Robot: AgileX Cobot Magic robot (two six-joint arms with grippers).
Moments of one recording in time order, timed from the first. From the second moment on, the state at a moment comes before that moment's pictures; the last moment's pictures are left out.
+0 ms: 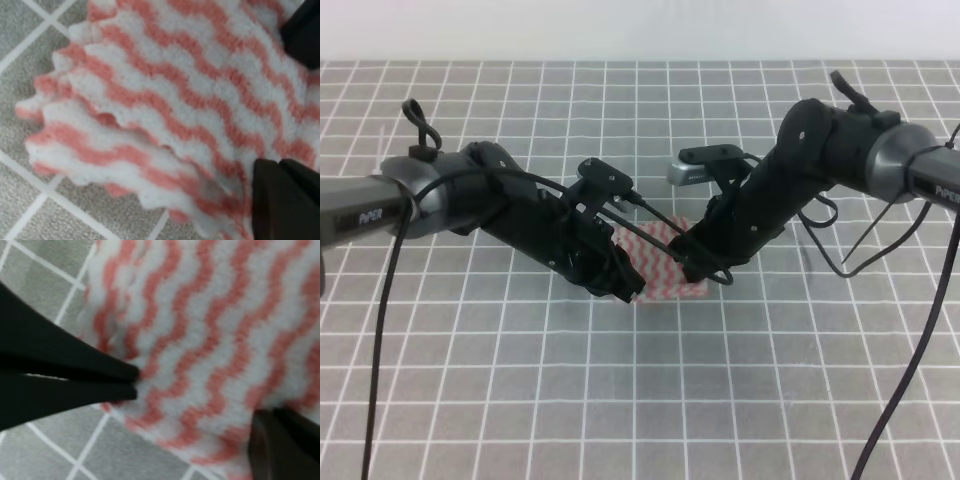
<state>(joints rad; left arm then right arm) -0.39 2.09 -1.38 -0.81 0.71 1.13 0.42 2.18 -1.68 0.48 0.89 -0.35</state>
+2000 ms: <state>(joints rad) -0.38 1.28 -1.08 -0.72 0.35 0.89 0.41 1.54 -1.35 0.50 0.29 -0.34</state>
